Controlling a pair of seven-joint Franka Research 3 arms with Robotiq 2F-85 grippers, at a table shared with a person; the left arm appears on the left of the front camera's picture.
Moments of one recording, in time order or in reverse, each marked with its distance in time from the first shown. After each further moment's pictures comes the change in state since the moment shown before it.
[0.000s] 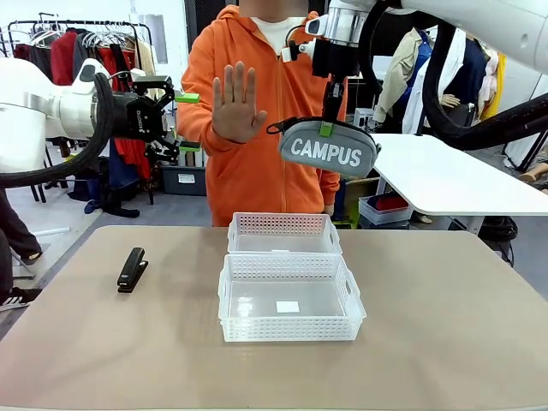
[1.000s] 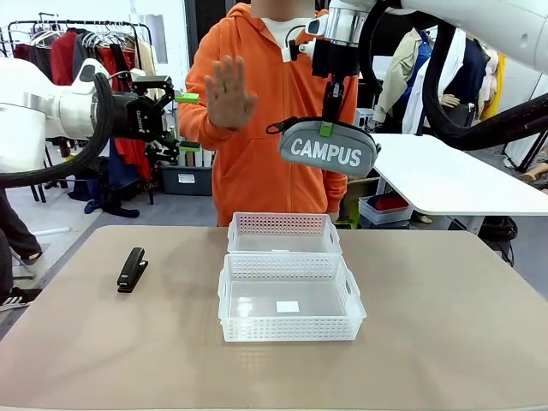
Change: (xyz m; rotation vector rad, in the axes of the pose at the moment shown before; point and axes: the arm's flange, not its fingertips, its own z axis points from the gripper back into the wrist) left arm 0.000 0.000 0.000 0.000 0.000 0.000; right arm 0.000 0.000 0.000 0.000 0.000 0.000
